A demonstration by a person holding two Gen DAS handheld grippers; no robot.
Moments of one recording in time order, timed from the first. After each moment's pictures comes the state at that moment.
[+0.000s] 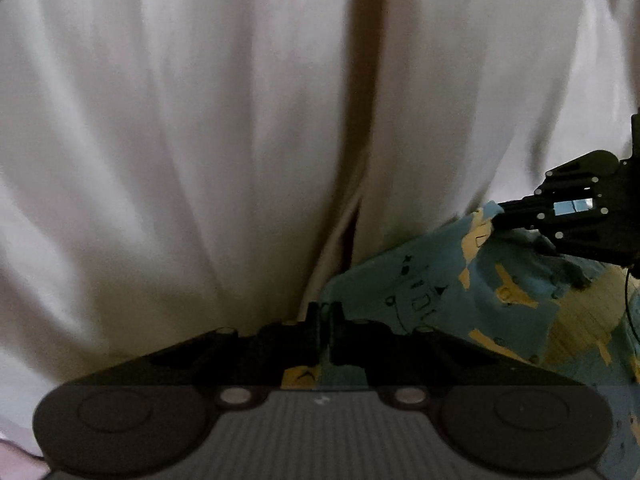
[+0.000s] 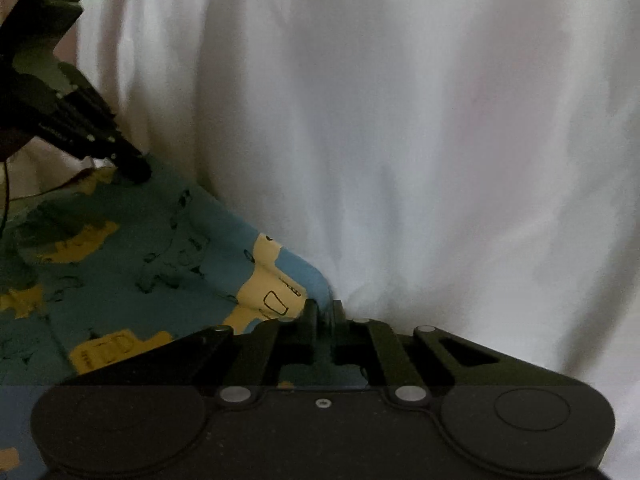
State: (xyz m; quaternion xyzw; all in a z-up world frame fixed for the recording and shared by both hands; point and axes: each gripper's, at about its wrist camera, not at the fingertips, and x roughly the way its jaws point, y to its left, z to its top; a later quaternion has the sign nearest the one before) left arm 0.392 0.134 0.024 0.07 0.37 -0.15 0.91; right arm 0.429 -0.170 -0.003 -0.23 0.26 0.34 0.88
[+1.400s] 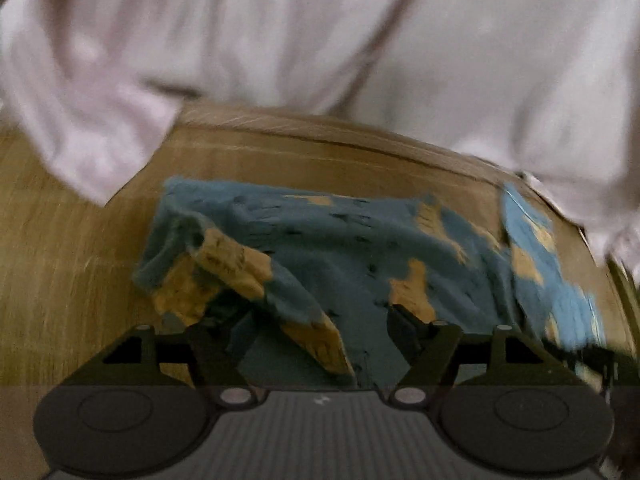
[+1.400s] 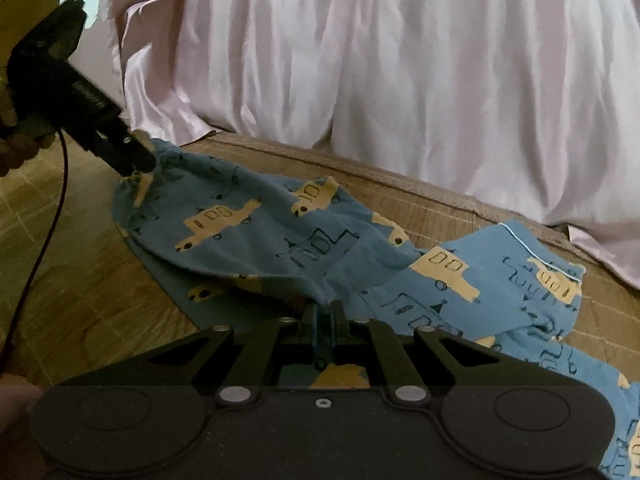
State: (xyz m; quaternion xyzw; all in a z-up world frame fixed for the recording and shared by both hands) left arm 0.180 0.164 -0.006 -0.17 0.45 -0.03 0.87; right arm 0.128 -0.217 -0.043 -0.14 0.27 0.28 0.91
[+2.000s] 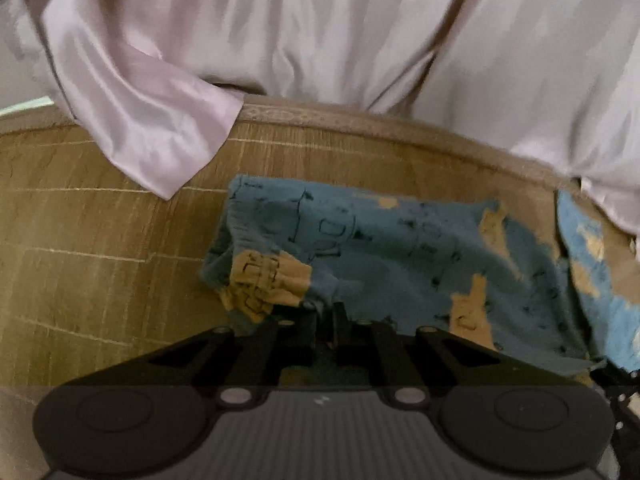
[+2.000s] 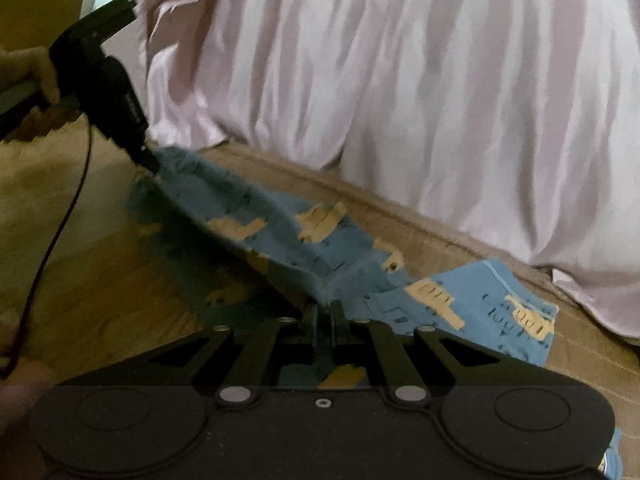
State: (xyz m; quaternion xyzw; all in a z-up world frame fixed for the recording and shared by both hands) left arm 0.176 0.180 -0.012 -0.12 0.47 0.03 0.87; right arm 0.098 -0.204 -0.028 -0.20 0.24 0.29 0.91
